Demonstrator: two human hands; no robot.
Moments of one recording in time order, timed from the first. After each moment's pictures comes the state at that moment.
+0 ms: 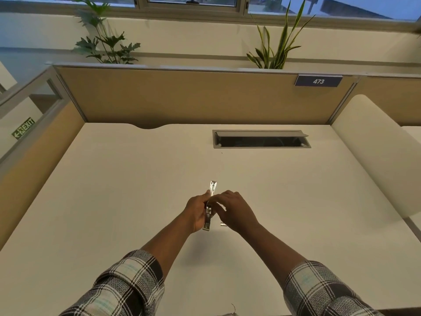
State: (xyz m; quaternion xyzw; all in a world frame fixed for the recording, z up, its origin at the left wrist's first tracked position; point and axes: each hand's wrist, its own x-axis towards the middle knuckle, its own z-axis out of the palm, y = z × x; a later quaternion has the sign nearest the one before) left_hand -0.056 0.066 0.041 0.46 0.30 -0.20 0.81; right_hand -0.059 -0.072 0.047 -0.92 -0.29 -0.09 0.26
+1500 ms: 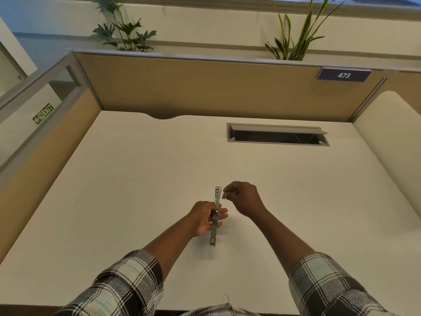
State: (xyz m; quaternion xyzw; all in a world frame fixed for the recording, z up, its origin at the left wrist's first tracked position) left_hand -0.080 0.085 0.032 0.53 0.32 -0.27 0.74; right_hand -0.034 -0.058 0.054 -0.91 -0.08 0.11 0.40
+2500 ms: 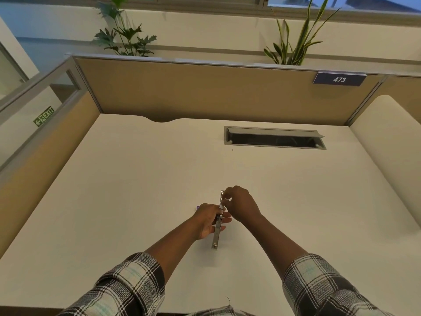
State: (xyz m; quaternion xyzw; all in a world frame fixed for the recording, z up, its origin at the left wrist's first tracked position) left_hand -0.081 0.059 0.038 0.57 0.30 -0.27 0.72; right_hand -0.039 -0.061 0.050 -0.95 -0.11 0.11 0.26
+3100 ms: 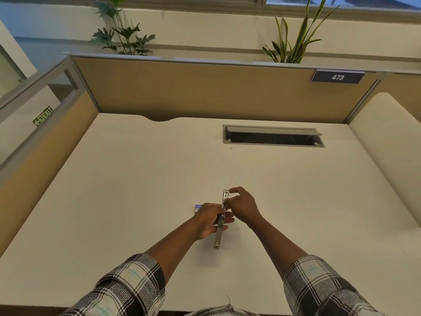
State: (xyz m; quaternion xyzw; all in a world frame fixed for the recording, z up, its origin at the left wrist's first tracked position) left_hand -0.085 0.053 0.036 0.57 0.26 -0.28 0.72; right_hand -0.050 -0.074 0.049 -0.84 0.08 0.18 0.51
